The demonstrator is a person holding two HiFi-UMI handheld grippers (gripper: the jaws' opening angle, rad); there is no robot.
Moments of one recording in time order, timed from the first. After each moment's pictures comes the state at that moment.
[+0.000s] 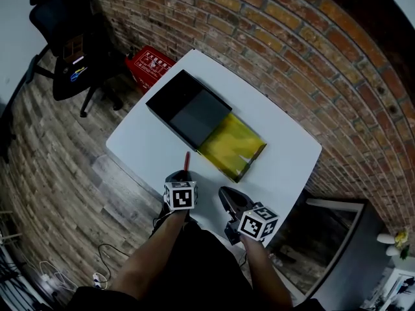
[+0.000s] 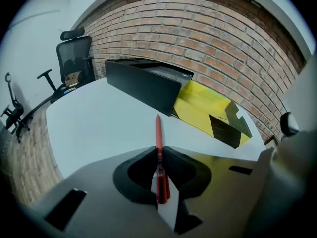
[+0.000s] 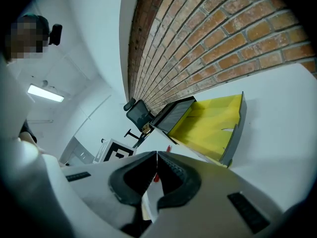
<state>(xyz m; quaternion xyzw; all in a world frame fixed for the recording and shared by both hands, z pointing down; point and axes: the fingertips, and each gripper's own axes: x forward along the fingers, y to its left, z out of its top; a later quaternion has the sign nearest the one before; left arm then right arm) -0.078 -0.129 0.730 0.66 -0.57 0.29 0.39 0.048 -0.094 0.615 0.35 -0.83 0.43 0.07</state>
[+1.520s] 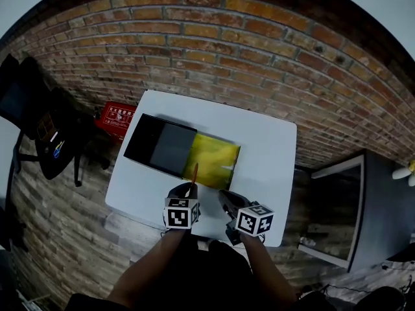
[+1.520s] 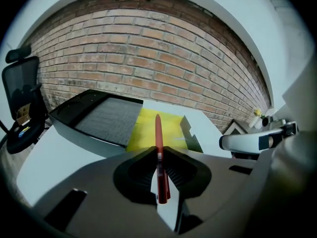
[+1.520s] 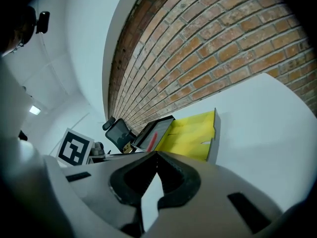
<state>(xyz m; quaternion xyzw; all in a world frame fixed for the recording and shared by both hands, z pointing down) -0.007 -0.170 0.634 0.82 -0.40 0.29 0.29 0.079 -0.120 0.605 0.50 -0.75 0.43 0.00</state>
